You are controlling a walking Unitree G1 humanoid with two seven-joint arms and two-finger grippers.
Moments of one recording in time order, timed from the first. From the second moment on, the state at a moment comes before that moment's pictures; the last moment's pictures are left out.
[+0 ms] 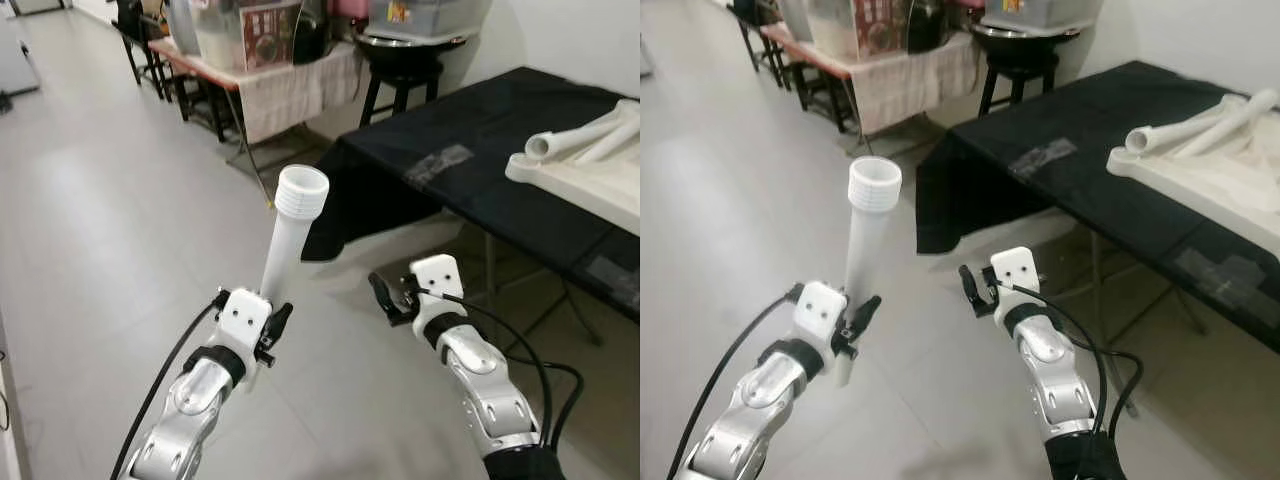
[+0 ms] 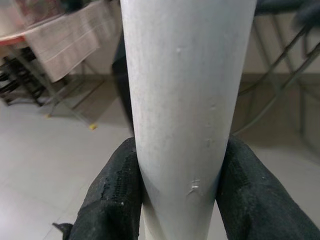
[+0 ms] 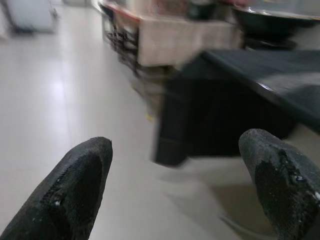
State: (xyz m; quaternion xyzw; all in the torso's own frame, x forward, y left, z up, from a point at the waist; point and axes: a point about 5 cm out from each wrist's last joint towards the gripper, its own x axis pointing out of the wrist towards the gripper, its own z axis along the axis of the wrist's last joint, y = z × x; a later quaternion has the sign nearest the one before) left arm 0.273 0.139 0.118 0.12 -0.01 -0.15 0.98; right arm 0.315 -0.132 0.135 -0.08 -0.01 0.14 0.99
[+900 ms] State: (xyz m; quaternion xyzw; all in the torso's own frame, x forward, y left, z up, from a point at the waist) left arm 0.280 0.137 0.126 0.10 -0.04 -0.14 0.98; right arm 0.315 -0.133 0.134 -0.07 -0.02 0.16 0.98
